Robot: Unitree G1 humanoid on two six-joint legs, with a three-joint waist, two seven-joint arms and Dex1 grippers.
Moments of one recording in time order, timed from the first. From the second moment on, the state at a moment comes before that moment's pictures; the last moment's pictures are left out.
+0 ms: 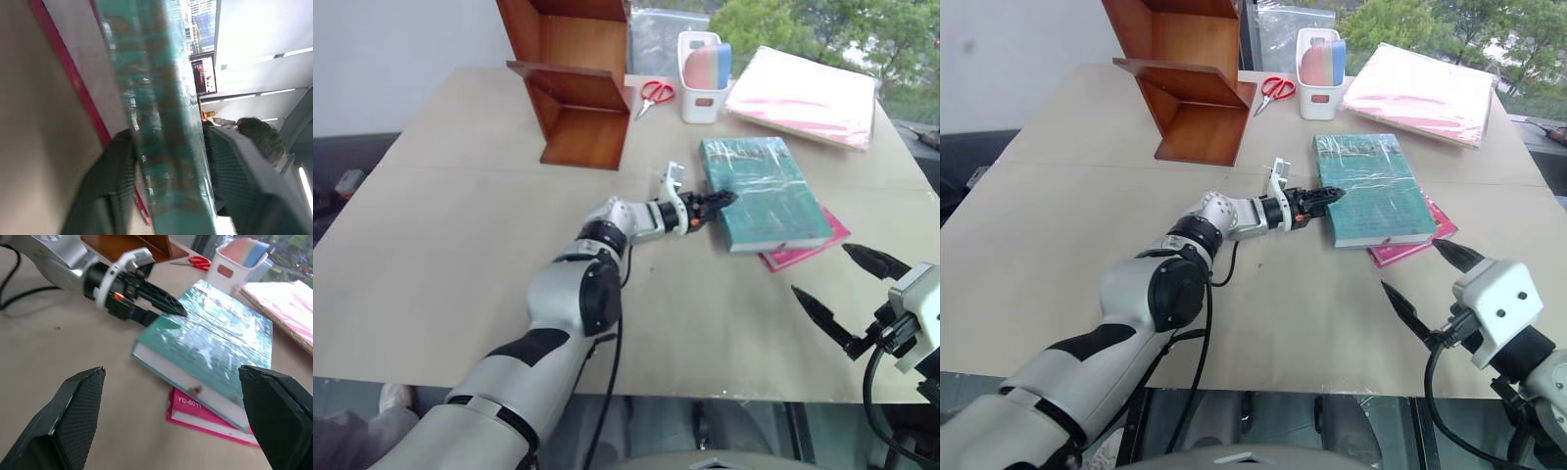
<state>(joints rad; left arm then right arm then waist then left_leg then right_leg) -1.28 0.01 0.45 1.33 -0.47 0.79 -0.68 0.56 -0.79 -0.53 -1.01 0.67 0.42 0.38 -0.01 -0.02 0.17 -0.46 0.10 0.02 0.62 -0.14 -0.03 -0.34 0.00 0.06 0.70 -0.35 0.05</state>
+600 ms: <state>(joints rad) -1.29 0.12 0.24 0.90 -0.41 0.73 -0.97 0.29 -0.81 -0.39 -0.97 0.70 0.46 0.37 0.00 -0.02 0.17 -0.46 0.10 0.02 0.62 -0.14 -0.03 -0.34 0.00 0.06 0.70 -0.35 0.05</state>
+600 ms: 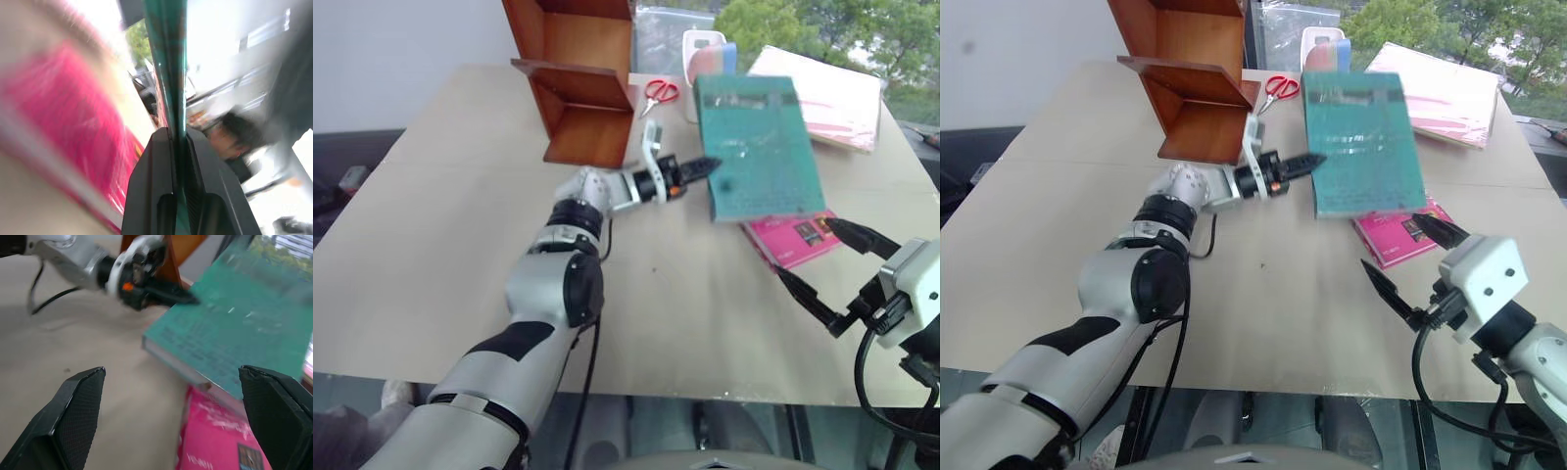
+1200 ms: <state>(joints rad) -1.60 0.69 -0.33 1.05 0.45 -0.52 -0.84 0.10 -0.78 -0.36 -0.77 0.63 0.45 0.51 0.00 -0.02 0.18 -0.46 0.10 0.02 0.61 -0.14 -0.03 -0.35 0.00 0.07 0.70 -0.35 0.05</state>
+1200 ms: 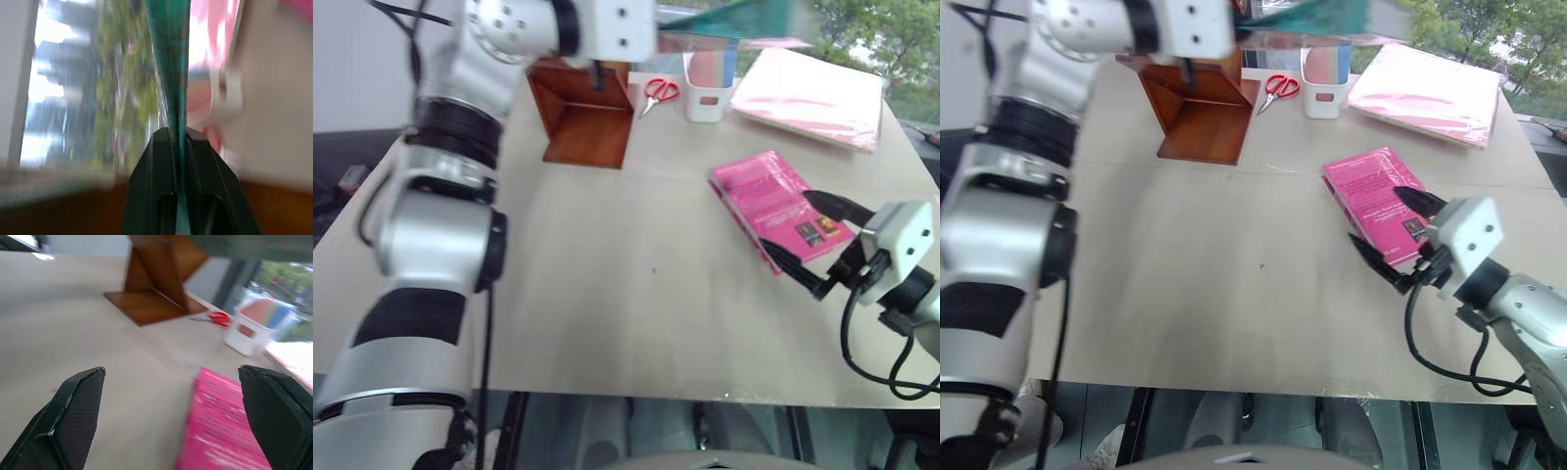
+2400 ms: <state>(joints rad) -1.62 0.81 -0.43 1.34 0.64 -0.64 -0.61 -0.43 -0.71 -0.23 -0.54 0.63 0.41 0.61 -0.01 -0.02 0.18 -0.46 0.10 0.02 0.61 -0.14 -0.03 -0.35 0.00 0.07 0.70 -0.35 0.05</state>
